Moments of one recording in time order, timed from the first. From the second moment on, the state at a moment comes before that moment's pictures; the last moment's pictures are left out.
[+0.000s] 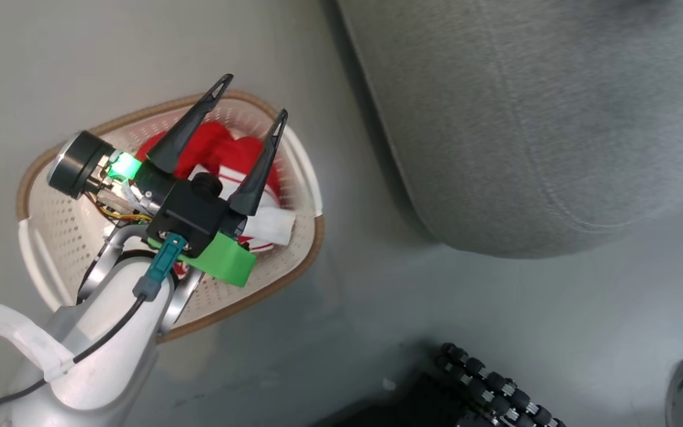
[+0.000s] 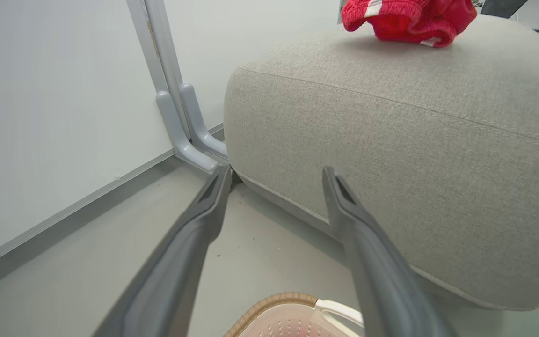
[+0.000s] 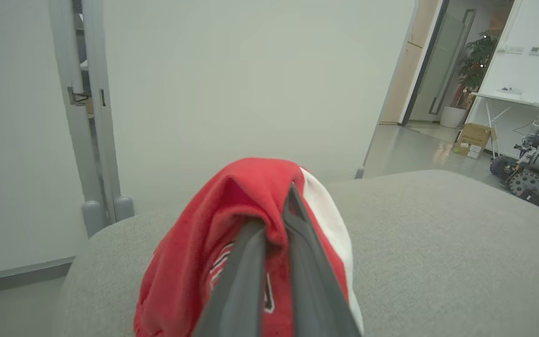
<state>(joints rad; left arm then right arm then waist) -0.60 0.38 -0.59 0.07 -0.11 0.00 -0.18 -0.83 -0.17 -0.34 0.31 0.18 0.13 -0.26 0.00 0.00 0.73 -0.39</state>
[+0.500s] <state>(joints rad) -0.57 0.31 -0.56 0.18 -0.19 0.04 -0.25 -0.60 -0.05 -0.57 0.30 0.03 0.13 -0.26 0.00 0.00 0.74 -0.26</state>
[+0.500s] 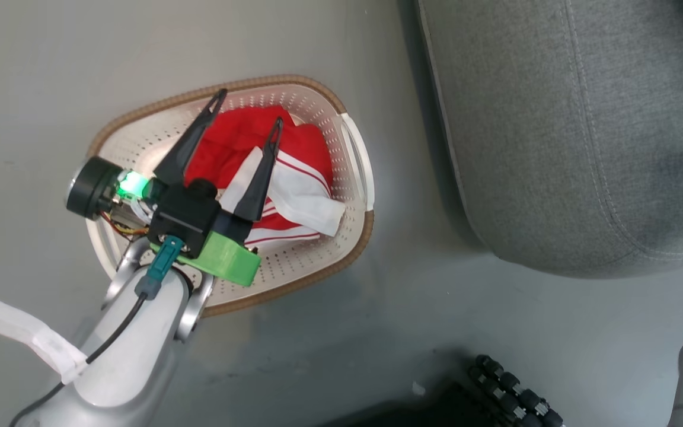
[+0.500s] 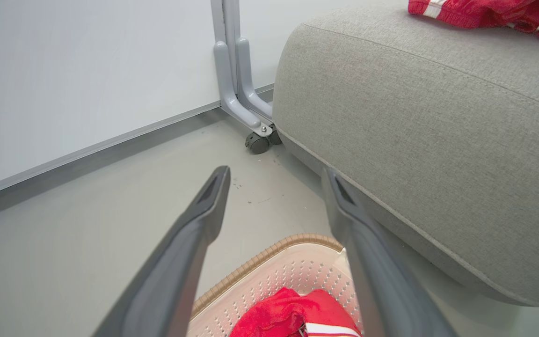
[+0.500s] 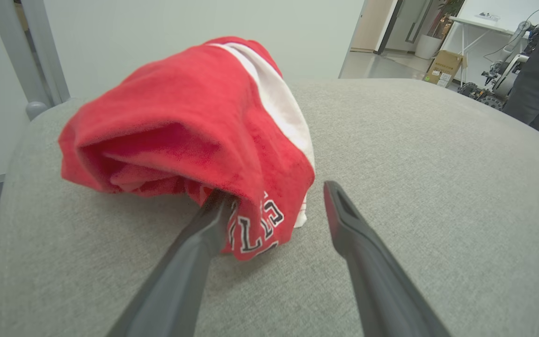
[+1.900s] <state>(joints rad) 0.15 0.05 -0.18 -0.01 -0.16 0.08 -0.26 0.09 -0.05 0.09 0.05 0.16 0.13 -0.26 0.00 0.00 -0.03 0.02</state>
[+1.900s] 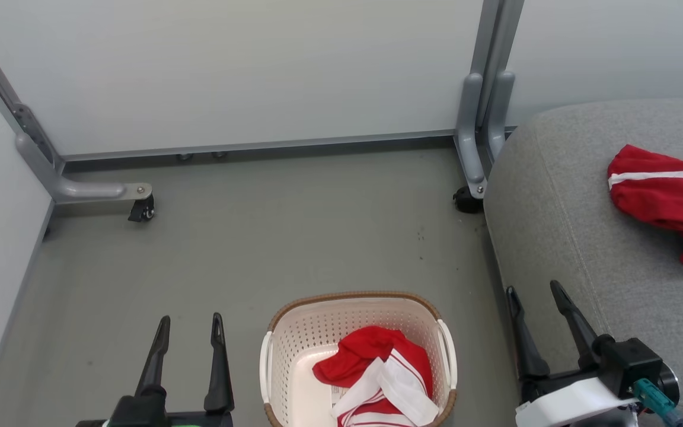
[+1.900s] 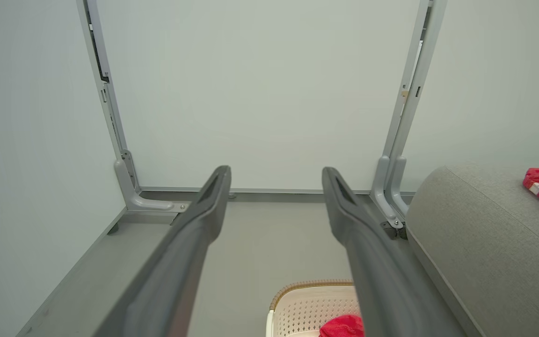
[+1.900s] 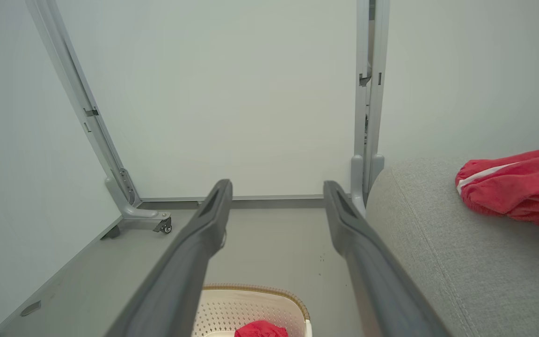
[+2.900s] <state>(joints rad) 0.19 0.05 -0.19 0.01 -0.14 0.08 -0.26 0.11 -0.05 0.13 0.08 0.12 0.13 -0.26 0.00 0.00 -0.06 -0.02</state>
